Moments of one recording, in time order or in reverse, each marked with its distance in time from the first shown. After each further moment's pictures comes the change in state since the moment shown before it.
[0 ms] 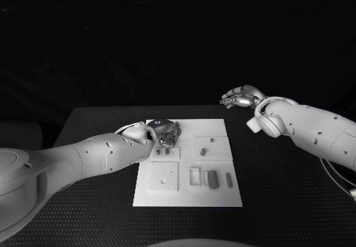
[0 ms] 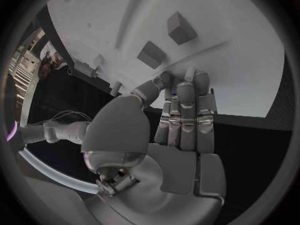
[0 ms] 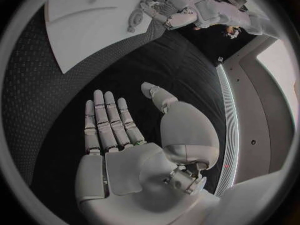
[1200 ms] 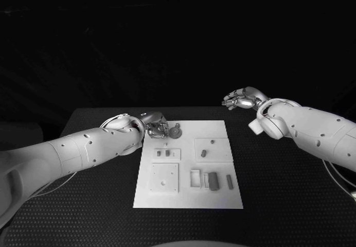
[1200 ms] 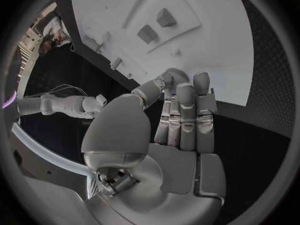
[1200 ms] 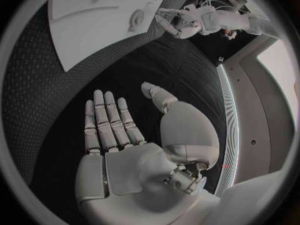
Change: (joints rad) left arm 0.014 -0.124 0.109 0.075 0.132 0.071 0.030; left_hand -0.006 0.010 0.002 0.000 0.000 0.001 0.002 -0.002 -0.002 0.006 -0.001 -0.005 -0.001 0.005 0.001 0.020 -0.007 0.000 0.014 -0.003 0.012 0.000; right arm 0.000 -0.012 0.000 0.005 0.000 0.000 0.000; right_hand 0.000 0.000 0.000 0.000 0.000 0.000 0.000 0.005 -0.002 0.000 0.000 0.000 -0.005 0.000 0.000 0.000 0.000 0.000 0.000 0.000 -0.004 0.001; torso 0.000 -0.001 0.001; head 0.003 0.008
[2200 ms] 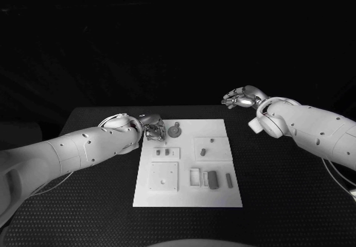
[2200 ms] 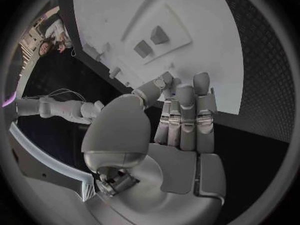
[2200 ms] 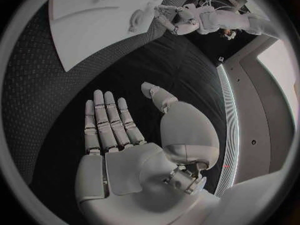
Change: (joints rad) left arm -0.002 0.002 -0.008 -0.022 -0.022 0.079 -0.012; left_hand -0.008 0.002 0.004 0.002 0.000 -0.002 -0.002 -0.004 0.001 -0.001 -0.001 -0.004 0.001 0.005 -0.002 0.011 -0.004 0.000 0.006 -0.002 0.008 0.001; right arm 0.000 0.000 0.000 0.001 0.000 0.000 0.000; right_hand 0.000 0.000 0.000 0.000 0.000 0.000 0.000 0.000 -0.001 0.004 0.004 -0.004 -0.003 0.000 0.000 0.000 0.000 0.000 0.007 0.000 0.000 0.000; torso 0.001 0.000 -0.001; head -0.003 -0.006
